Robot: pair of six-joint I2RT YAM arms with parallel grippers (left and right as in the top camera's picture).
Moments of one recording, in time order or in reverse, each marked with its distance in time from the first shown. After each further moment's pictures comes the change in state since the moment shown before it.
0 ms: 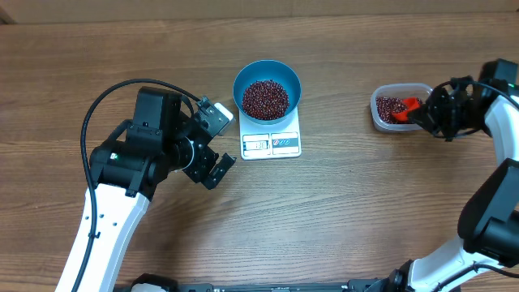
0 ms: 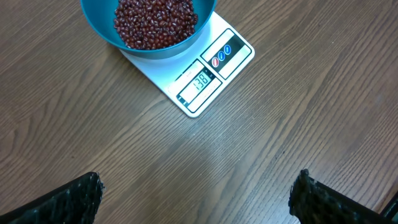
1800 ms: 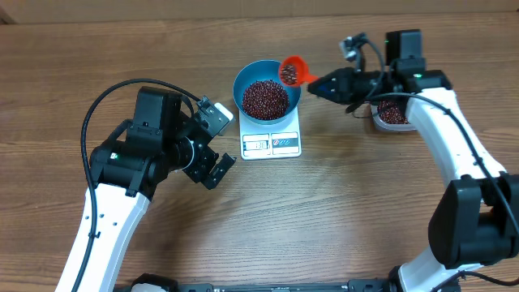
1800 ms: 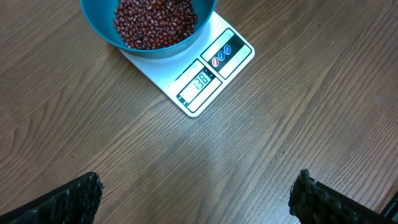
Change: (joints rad) left arm 0.000 0.001 0.000 0.000 0.000 0.000; right arm 0.499 -0.071 0.000 0.369 -0.411 -0.150
